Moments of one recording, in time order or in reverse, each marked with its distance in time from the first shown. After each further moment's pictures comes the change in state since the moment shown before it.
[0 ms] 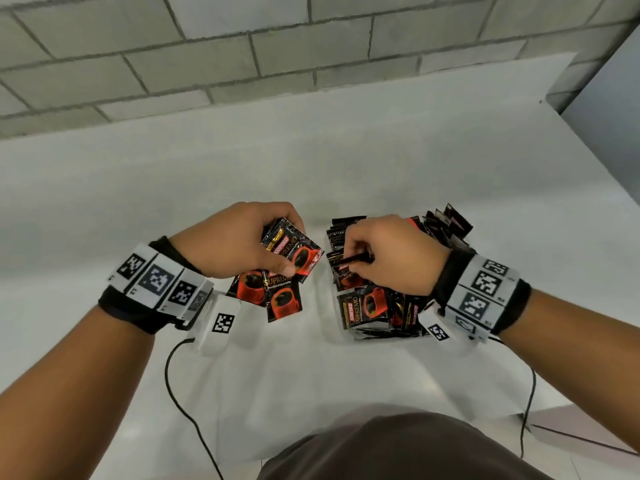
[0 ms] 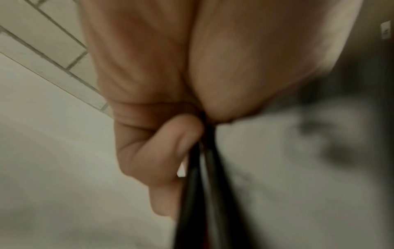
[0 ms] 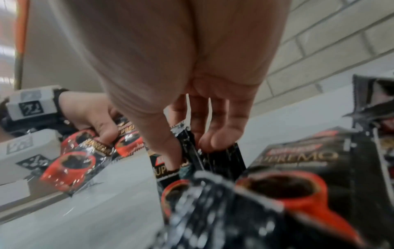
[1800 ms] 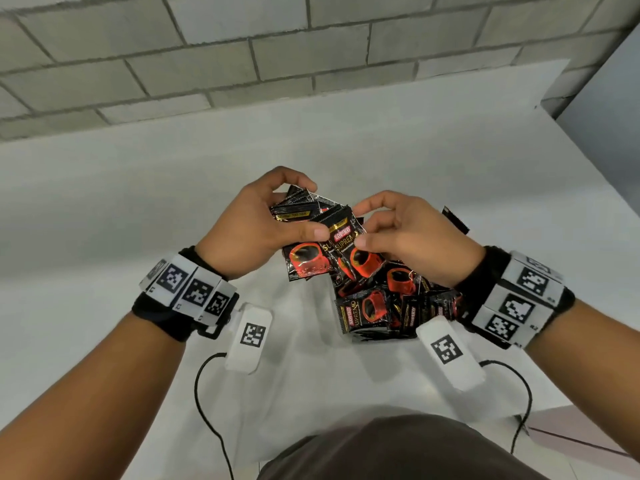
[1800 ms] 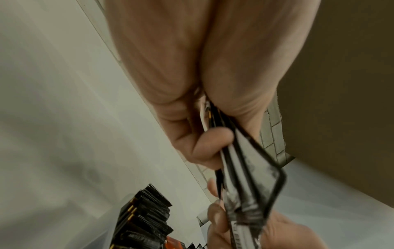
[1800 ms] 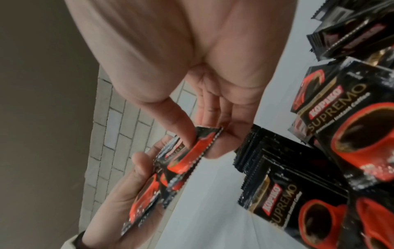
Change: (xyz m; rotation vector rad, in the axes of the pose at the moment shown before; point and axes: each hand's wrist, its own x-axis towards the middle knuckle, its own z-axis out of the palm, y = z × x) left_hand 0.005 0.030 0.021 -0.698 0.295 0.116; right_hand -0.011 -0.005 -0.023 0.758 0.153 0.269
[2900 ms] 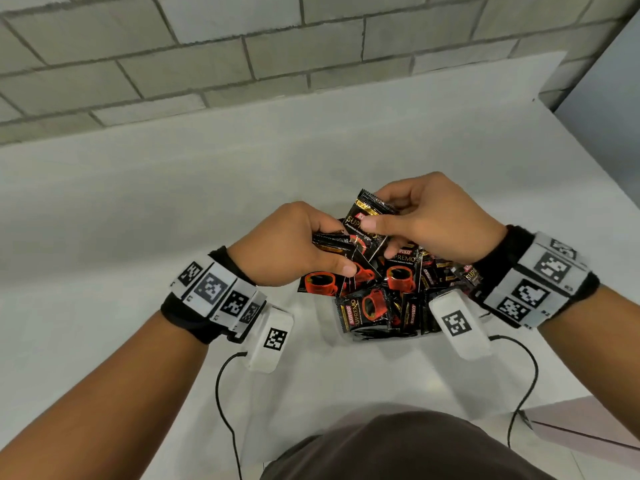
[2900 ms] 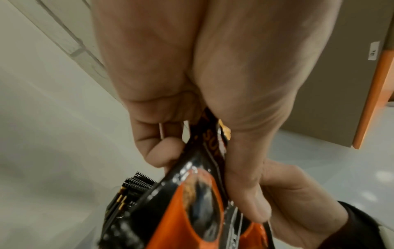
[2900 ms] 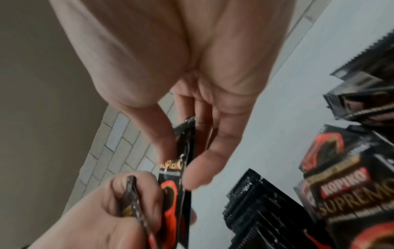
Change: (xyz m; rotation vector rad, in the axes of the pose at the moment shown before) left_hand 0.009 -0.003 0.025 0.378 -0.284 -0.046; right_hand -0.006 -0.018 -0.021 -0.116 0.016 -0.044
